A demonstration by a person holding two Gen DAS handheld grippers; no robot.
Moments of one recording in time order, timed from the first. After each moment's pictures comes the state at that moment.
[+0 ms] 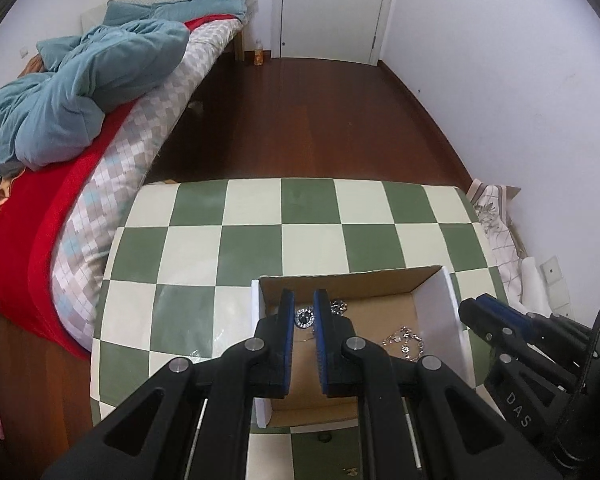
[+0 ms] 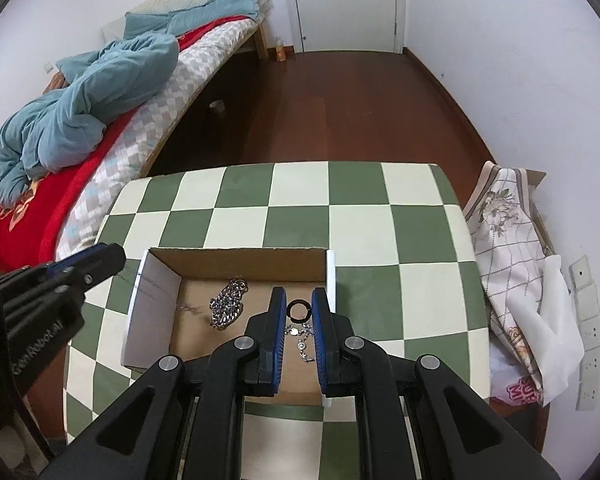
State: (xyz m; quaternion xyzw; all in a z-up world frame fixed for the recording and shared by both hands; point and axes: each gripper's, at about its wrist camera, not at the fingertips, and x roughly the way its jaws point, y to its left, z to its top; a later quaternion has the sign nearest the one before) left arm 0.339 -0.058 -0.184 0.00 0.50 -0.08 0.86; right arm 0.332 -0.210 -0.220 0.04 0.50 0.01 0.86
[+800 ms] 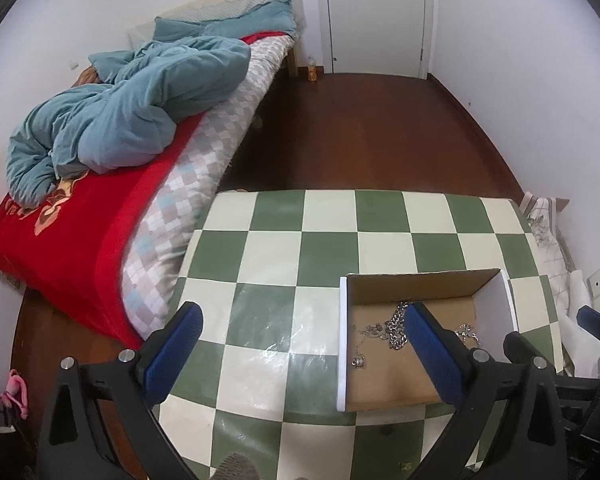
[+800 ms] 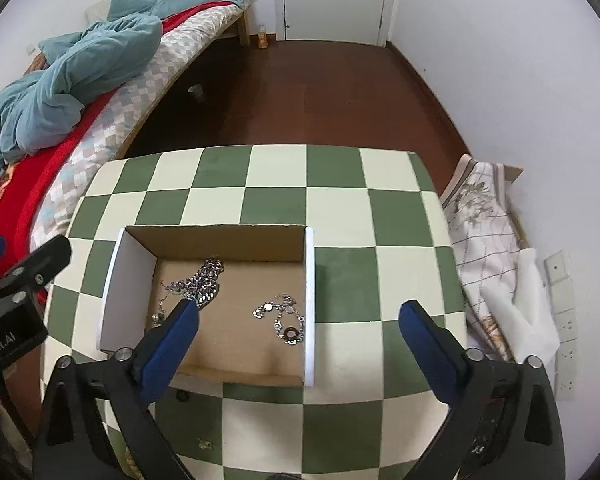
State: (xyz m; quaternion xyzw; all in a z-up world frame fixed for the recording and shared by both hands) left arm 0.315 -0.028 -0.165 0.04 0.46 0.02 0.89; right arm 0.317 -0.204 -0.215 0.00 0.51 -0.04 0.86
